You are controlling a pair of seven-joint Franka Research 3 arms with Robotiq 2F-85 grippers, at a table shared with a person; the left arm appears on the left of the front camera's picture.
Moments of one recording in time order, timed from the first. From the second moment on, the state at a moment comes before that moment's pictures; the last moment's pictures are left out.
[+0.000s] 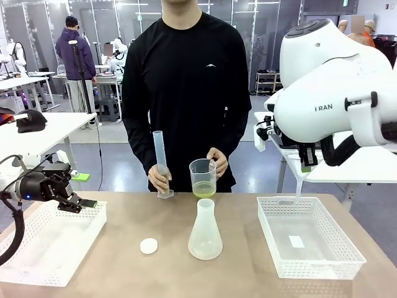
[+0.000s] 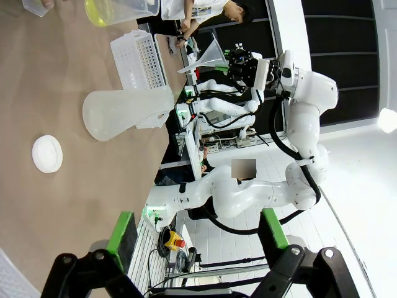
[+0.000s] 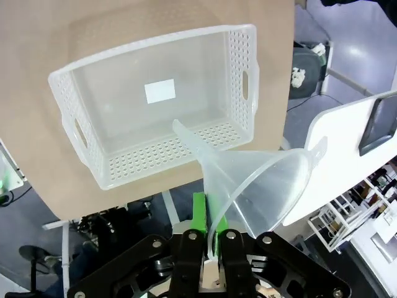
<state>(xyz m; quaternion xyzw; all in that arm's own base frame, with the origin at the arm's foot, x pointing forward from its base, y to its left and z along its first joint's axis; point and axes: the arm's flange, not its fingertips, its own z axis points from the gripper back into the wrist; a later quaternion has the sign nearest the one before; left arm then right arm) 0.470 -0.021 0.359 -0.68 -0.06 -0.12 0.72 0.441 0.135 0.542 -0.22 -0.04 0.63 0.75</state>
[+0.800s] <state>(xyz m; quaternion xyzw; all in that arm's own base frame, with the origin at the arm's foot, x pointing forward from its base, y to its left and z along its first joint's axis) 0.470 -0.021 0.359 -0.68 -0.06 -0.12 0.72 0.443 0.131 0.540 -0.21 -0.03 0.62 0.75</state>
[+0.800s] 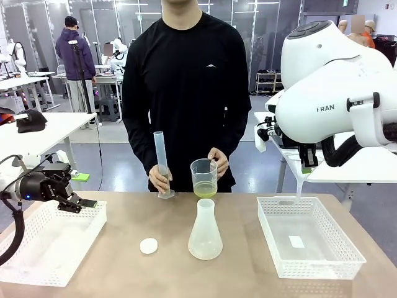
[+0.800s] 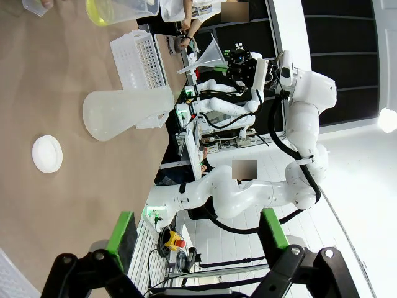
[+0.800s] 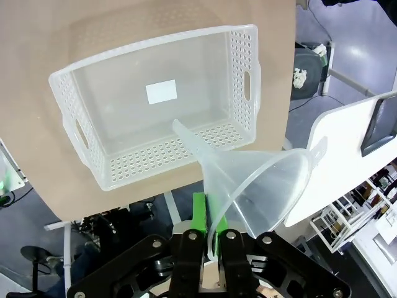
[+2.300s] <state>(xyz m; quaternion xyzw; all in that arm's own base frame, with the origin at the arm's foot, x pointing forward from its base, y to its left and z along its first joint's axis) 0.470 -0.021 0.359 -0.68 -0.06 -0.12 0.72 0.344 0.263 0.570 -0.20 -0.22 0.77 0.57</state>
